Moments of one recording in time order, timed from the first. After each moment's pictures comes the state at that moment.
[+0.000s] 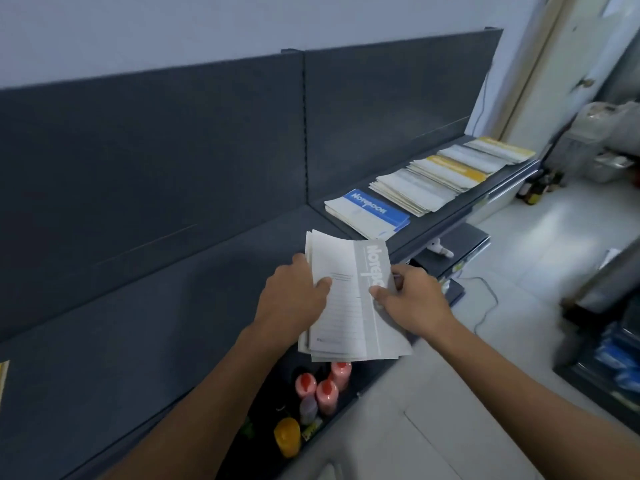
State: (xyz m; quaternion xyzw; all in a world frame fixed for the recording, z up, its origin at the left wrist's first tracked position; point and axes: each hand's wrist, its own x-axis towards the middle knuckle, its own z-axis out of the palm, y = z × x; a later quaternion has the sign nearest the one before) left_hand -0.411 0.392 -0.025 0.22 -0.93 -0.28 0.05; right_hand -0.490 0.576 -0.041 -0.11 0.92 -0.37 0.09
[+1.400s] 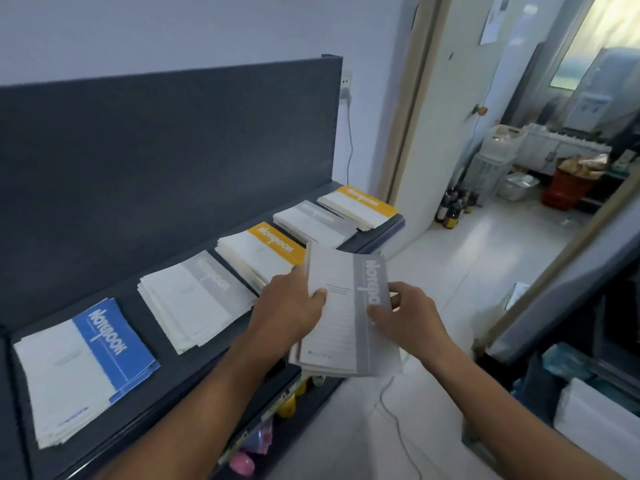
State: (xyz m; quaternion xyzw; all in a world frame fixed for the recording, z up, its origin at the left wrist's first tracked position) left_hand -0.928 0.724 -0.032 0.12 -0.95 -0.28 0.04; right_hand -0.960 0.926 -0.035 -0.03 0.91 -0.41 0.08
